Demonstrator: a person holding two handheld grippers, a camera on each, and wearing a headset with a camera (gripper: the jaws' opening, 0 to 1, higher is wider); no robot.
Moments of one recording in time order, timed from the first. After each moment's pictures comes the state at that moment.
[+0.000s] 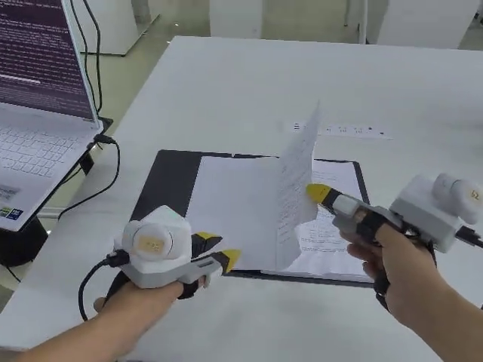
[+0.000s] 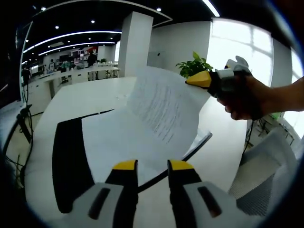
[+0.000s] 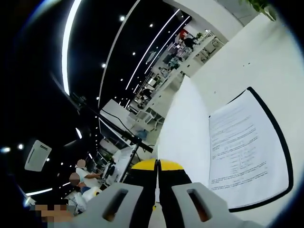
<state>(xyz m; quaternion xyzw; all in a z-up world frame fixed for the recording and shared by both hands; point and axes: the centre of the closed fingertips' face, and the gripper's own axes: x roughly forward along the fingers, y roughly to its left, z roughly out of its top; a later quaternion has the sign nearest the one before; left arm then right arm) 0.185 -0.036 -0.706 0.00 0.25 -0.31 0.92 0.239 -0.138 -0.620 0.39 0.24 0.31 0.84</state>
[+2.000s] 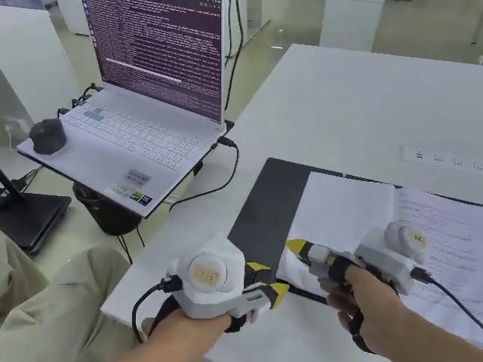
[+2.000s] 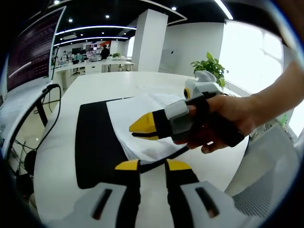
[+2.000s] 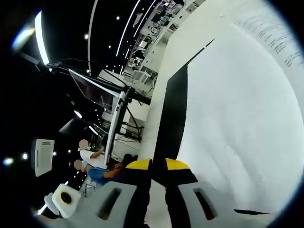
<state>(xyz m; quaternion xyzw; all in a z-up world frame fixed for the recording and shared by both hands) 0.171 0.028 -0.726 -0.02 0.28 -0.26 0.92 0.238 0.027 -0.736 0.40 0.41 0.36 0.74</state>
